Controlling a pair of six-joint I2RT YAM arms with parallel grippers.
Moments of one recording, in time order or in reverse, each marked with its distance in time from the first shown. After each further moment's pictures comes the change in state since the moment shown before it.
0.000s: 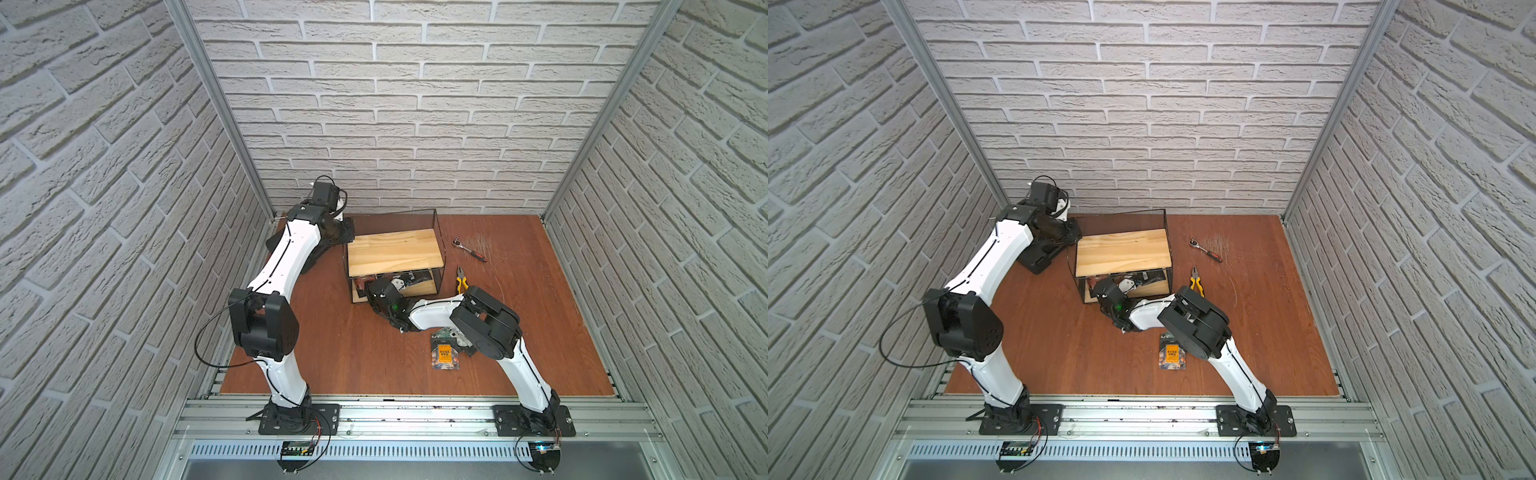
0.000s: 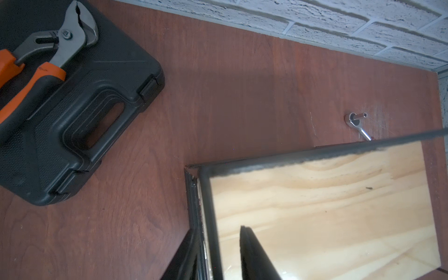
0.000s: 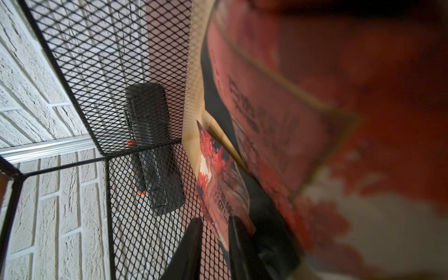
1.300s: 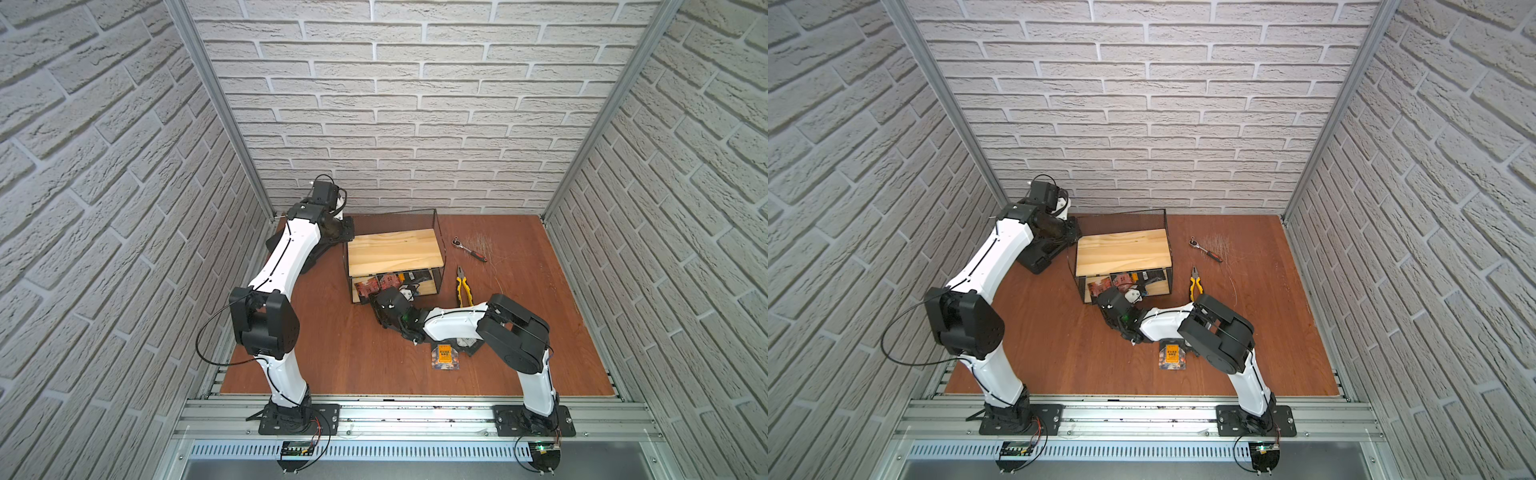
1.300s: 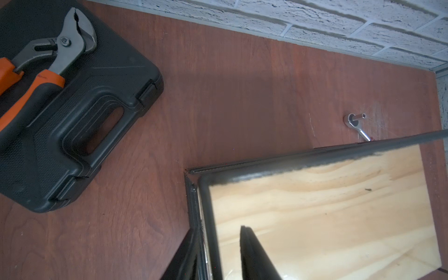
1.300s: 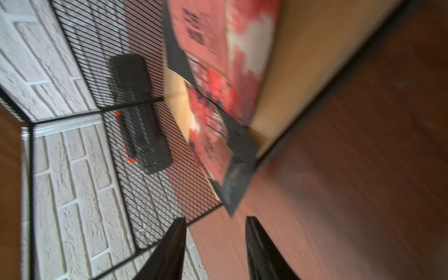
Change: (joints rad) left arm 0.006 0.013 0.017 0.001 0.007 0.016; right arm 0.062 -0.228 -0.220 -0.101 -0.073 0.073
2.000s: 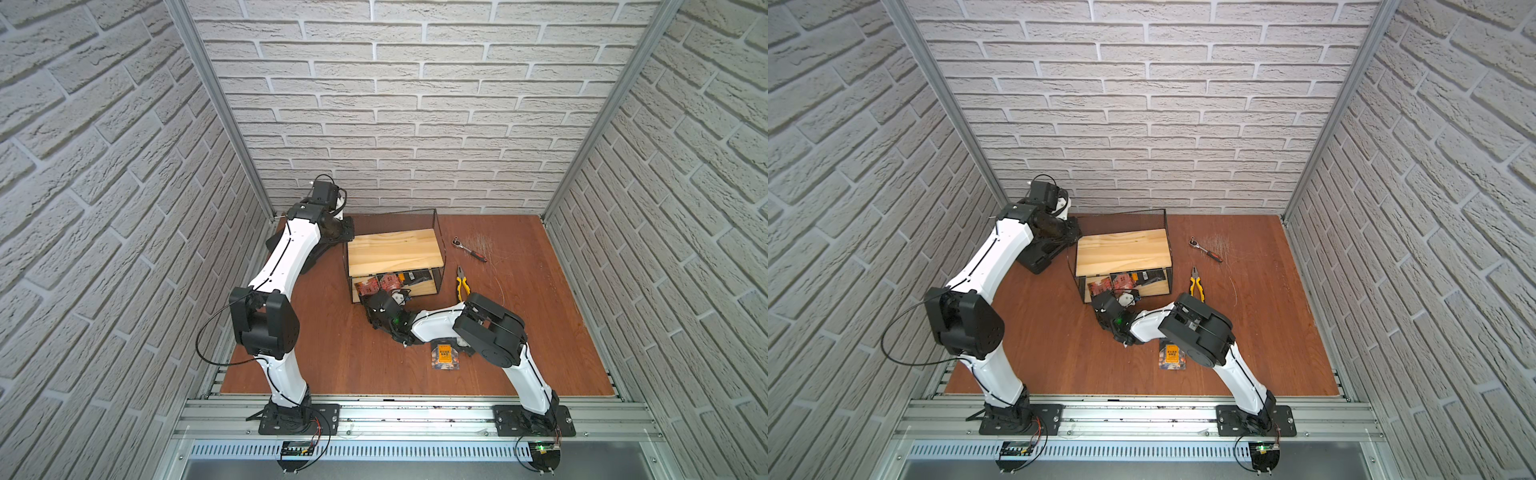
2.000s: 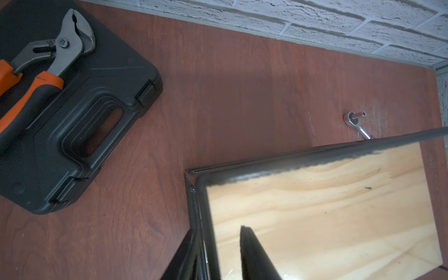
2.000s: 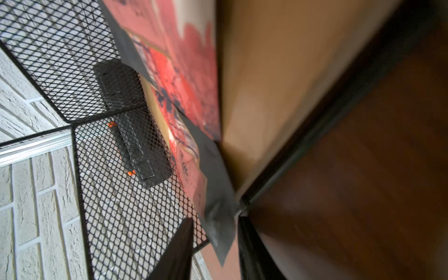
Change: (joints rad) left arm 0.002 0.000 0.000 0.000 0.003 0.011; right arm -0.001 0.168 0.097 0.112 0.044 0.093
